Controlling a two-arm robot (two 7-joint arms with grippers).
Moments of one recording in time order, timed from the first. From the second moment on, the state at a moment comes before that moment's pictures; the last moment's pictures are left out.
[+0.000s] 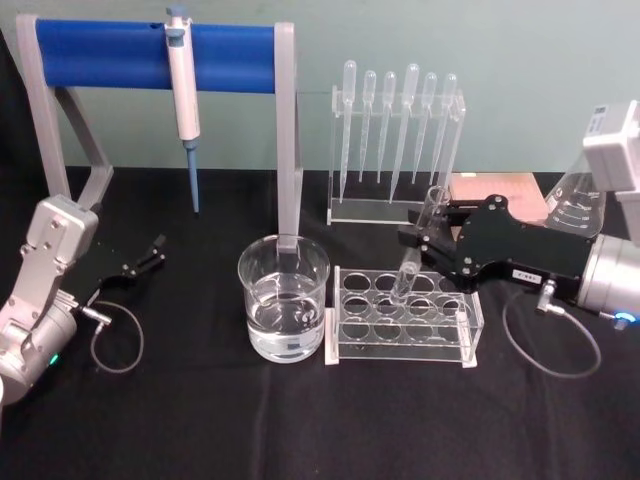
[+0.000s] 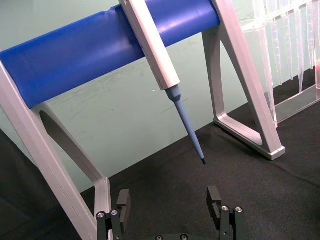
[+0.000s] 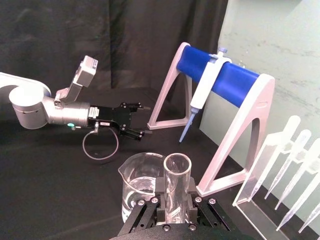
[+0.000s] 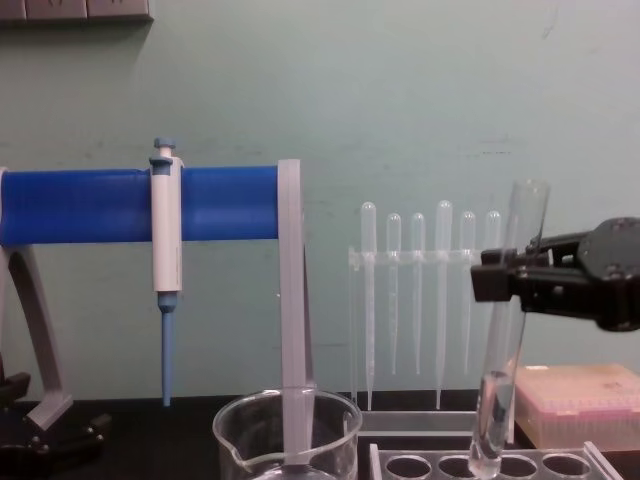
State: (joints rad) left arm -0.20 0.60 0.45 -1.41 -0.25 -0.12 0.03; right arm 0.32 0.77 -0.46 -1.76 0.56 0.09 0.63
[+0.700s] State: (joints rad) left arm -0.20 0.60 0.45 -1.41 -0.25 -0.12 0.03; right arm 0.33 0.72 -0.47 -1.69 0.52 0.05 0.64
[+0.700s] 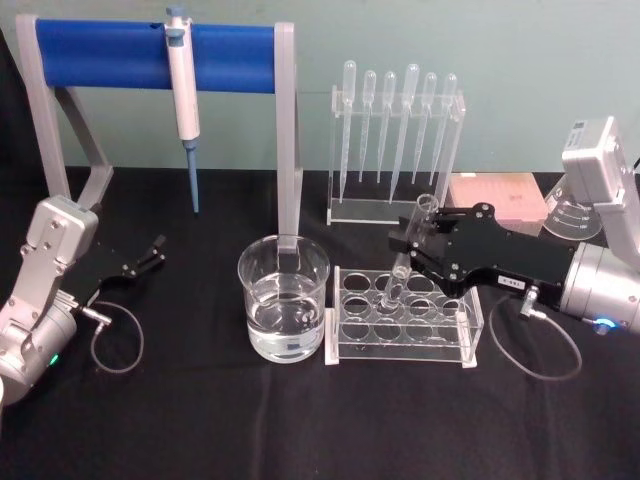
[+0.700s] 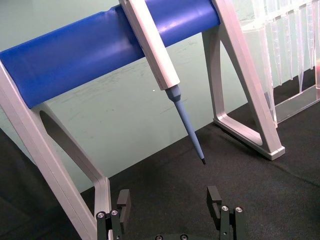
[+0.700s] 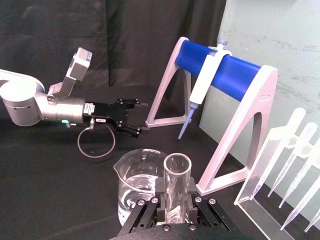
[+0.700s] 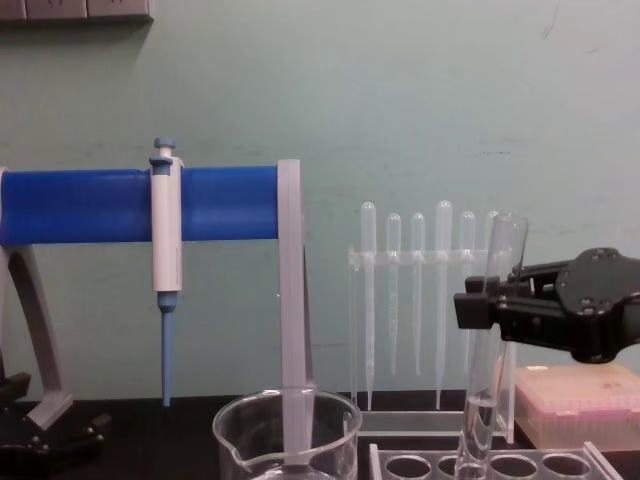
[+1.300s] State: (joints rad) left arm -0.20 0.60 0.45 -1.41 -0.25 -0.12 0.03; right arm 0.32 0.69 -0.48 -1.65 0.47 0.02 0.63
